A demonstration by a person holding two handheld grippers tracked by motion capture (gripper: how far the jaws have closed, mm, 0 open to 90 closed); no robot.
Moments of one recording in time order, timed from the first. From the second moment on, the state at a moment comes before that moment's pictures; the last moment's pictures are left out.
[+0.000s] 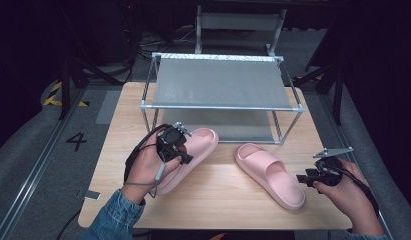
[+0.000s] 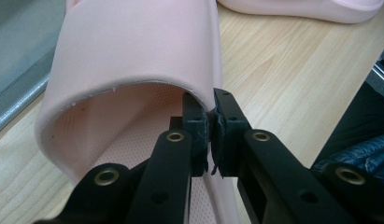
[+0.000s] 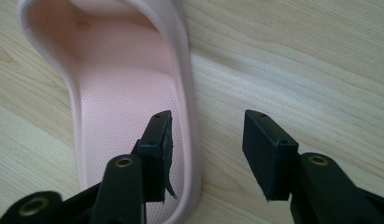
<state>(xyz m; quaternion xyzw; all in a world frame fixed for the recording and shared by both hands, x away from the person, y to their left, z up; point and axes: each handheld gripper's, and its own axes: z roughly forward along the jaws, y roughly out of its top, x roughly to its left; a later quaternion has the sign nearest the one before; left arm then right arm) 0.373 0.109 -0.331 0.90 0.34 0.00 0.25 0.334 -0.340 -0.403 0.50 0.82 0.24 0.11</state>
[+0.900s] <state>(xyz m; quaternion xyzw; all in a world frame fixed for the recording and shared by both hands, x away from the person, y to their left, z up) 0.362 0.098 -0.253 0.92 0.31 0.01 0.26 0.331 -0.354 -0.384 0.50 0.81 0.28 0.12</state>
